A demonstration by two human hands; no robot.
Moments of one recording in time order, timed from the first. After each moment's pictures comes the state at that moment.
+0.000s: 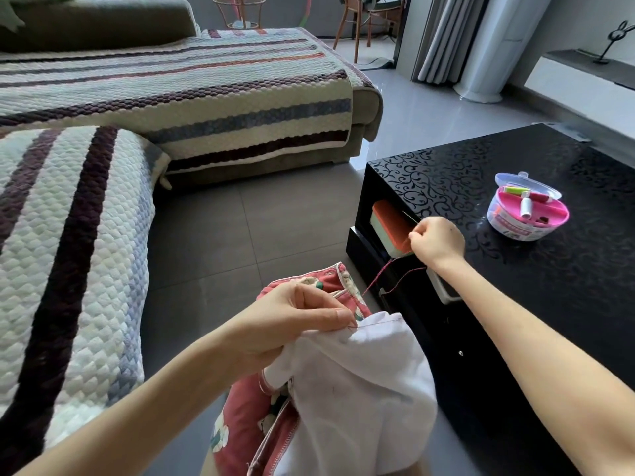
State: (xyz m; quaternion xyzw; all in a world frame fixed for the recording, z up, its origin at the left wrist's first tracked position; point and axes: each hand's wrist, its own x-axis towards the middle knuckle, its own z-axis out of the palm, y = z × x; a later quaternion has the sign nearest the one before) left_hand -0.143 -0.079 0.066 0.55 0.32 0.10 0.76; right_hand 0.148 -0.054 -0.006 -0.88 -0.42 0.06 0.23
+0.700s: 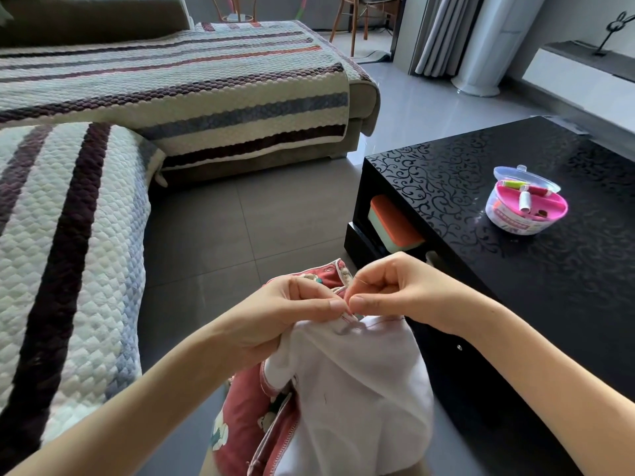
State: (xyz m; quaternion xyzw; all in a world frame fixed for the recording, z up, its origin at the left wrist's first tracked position) left_hand -0.143 -0.074 0.066 0.51 0.29 0.11 0.80; right_hand 0.051 -0.136 0.070 -0.53 -0.58 0.53 0.32
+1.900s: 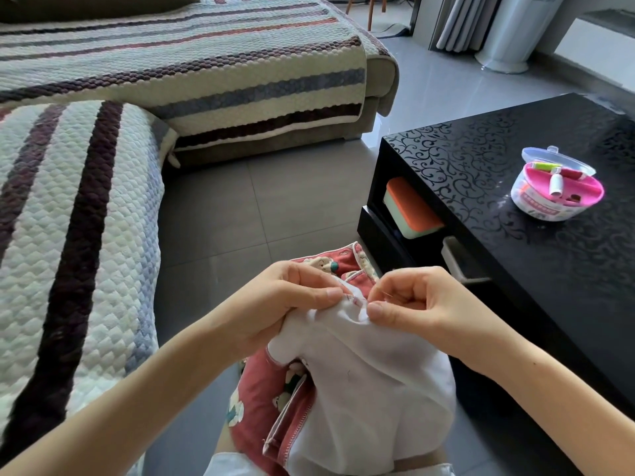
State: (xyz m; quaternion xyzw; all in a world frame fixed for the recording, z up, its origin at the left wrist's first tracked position) left_hand -0.159 -0.074 0.068 0.51 0.32 0.12 0.79; right_hand 0.029 -0.164 0.057 -0.55 -0.54 0.50 0.40
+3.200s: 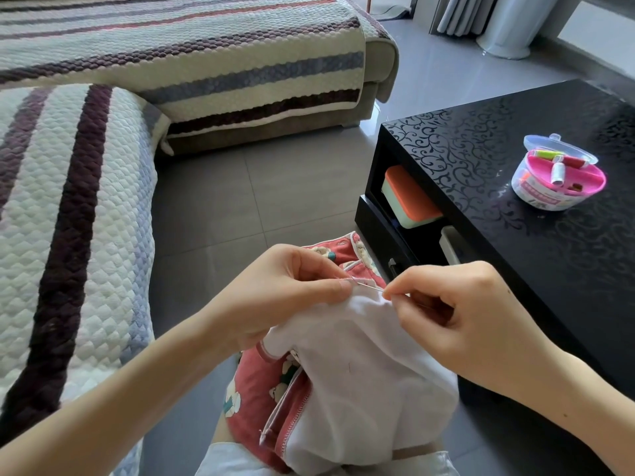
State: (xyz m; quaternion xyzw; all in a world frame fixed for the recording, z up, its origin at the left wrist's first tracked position) left_hand -0.156 -0.078 0.073 0.63 0.38 0.13 0.67; right_hand 0.027 -0.183 0.072 -0.60 -0.71 0.14 0.34
